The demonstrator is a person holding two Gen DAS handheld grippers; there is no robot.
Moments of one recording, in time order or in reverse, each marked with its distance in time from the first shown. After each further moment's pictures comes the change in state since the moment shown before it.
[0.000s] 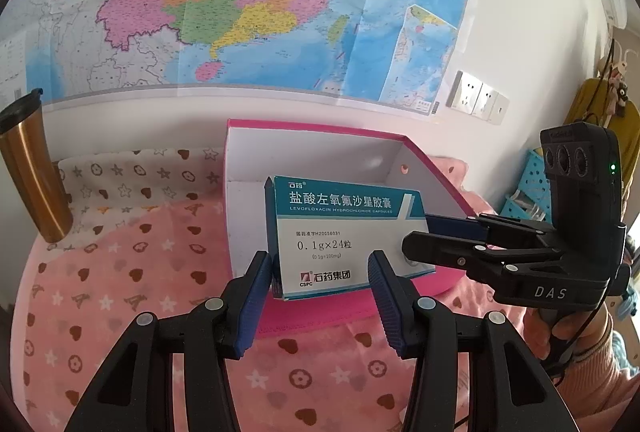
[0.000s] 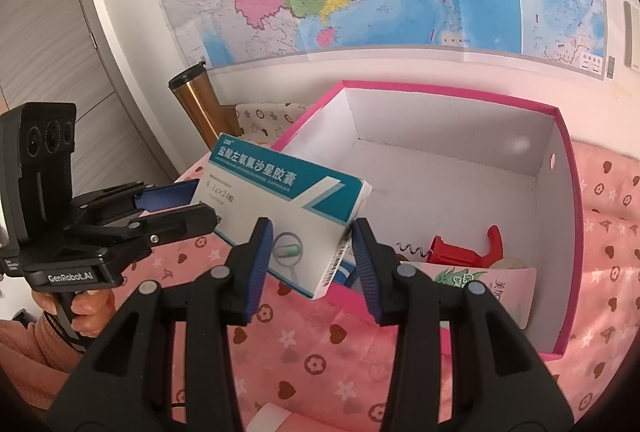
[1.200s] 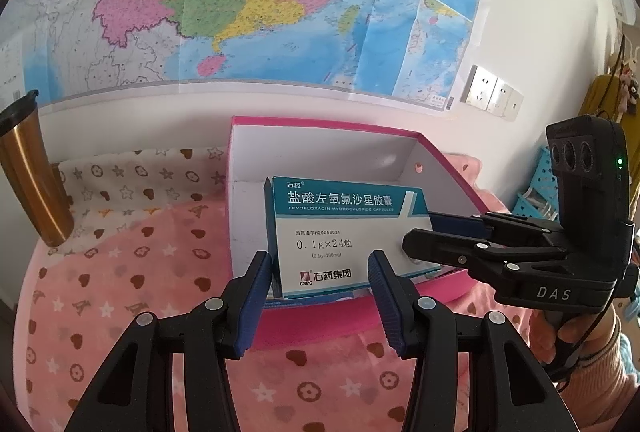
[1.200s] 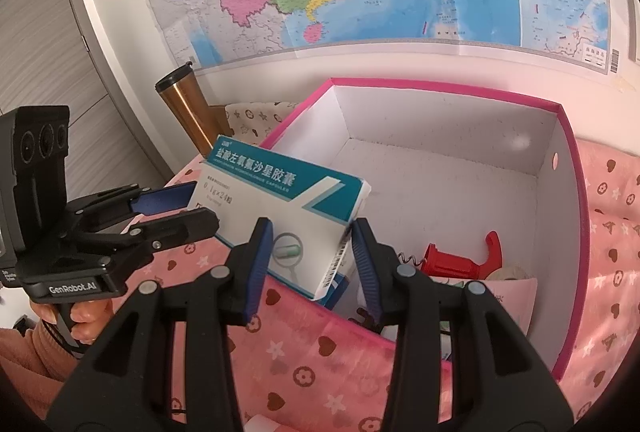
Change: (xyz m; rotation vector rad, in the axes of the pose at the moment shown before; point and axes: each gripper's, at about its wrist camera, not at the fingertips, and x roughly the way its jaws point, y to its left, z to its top) left arm 0.018 0.006 0.008 -0.004 0.022 0.031; right arm 0.010 -0.007 0.005 0.020 0.013 -0.011
